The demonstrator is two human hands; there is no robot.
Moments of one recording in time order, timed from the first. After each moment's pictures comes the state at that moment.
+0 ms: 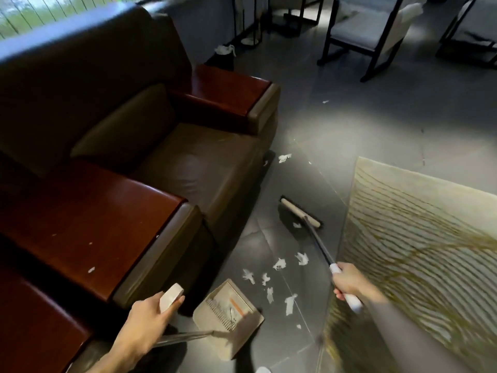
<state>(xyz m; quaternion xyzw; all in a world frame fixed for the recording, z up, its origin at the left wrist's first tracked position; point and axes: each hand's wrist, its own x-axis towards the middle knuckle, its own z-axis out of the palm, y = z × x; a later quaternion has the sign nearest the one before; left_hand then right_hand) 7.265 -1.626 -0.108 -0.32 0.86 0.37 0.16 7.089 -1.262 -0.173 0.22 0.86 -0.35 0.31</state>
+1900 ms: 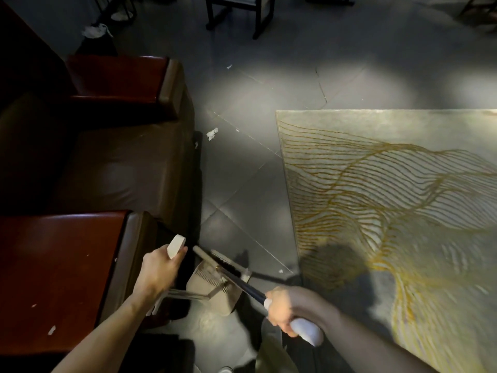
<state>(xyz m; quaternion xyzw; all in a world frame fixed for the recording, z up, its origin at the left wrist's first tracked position) 7.162 -1.643 -0.141 -0.13 0.89 0.40 0.18 7.248 -1.376 -0.085 0.09 0.81 -0.29 0.50</state>
